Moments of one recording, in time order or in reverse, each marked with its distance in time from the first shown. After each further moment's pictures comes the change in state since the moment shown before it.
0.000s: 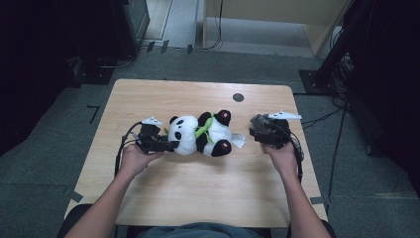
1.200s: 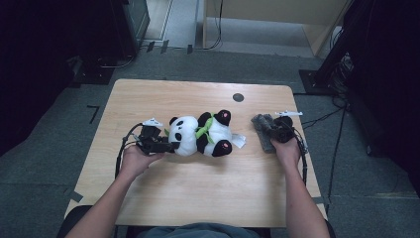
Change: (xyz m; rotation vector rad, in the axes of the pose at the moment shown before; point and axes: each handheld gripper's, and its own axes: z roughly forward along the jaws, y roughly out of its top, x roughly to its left) left arm -0.002 -0.003 0.002 -0.003 -0.006 0.001; right arm -0.068 -0.020 0.052 0.122 -0.108 0.087
